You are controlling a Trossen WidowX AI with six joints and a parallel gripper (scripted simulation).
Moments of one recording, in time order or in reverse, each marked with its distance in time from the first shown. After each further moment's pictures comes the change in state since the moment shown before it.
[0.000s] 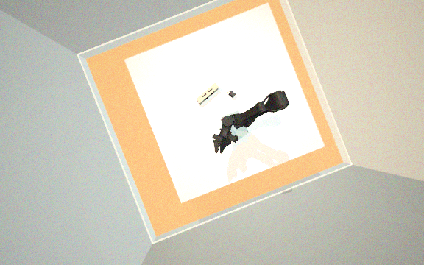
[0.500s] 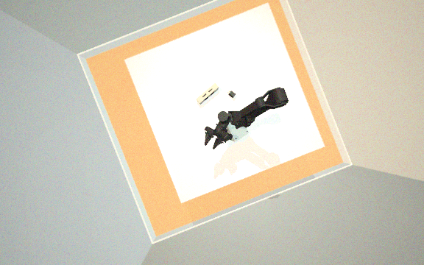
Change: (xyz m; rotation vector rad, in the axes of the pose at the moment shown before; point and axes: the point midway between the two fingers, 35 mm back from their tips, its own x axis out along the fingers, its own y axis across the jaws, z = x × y) arm -0.017 -0.023 -0.050 0.195 0.218 -0.102
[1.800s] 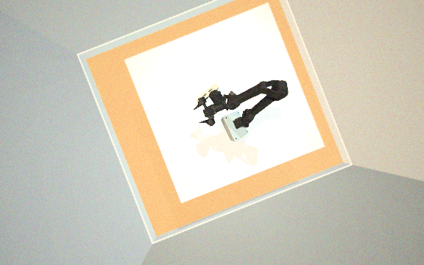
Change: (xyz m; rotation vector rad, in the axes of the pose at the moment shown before) arm -0.116 -0.048 -0.162 0.785 0.734 -0.380
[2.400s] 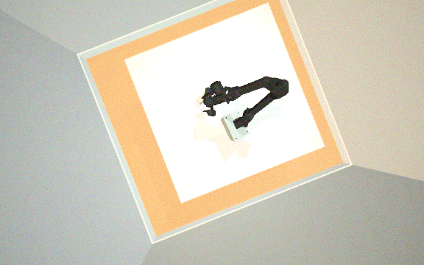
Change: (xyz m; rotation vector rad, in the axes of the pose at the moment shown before) arm -0.032 -0.051 -0.082 0.373 0.354 -0.153
